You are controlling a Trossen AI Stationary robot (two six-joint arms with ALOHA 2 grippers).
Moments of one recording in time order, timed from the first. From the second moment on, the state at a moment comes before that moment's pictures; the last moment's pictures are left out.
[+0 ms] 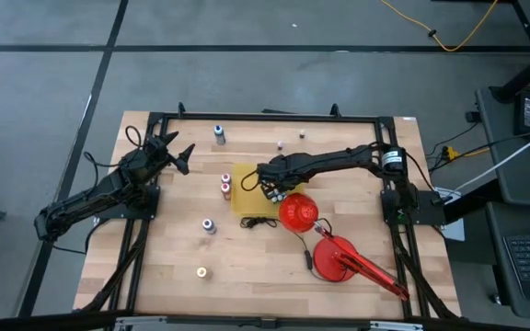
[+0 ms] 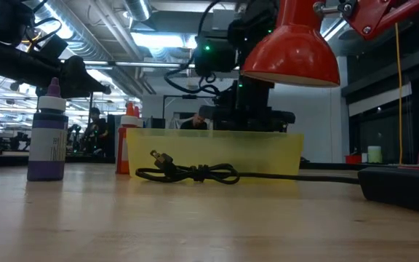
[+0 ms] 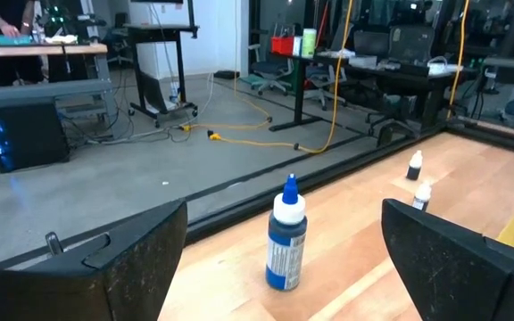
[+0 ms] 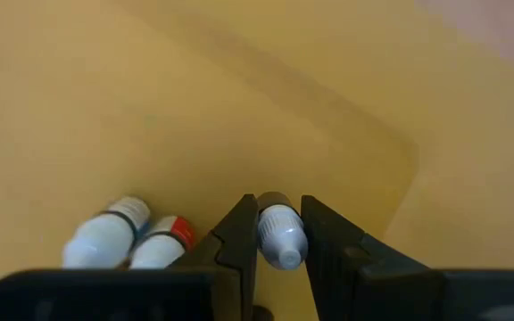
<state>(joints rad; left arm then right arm) 0.54 0.07 0.06 -0.08 -0.40 -0.09 -0.08 2.07 1.51 -0.87 0.23 0.95</state>
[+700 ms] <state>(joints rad) 0.54 0.07 0.06 -0.08 -0.40 -0.09 -0.10 2.05 1.46 -0.84 0.13 0.99</state>
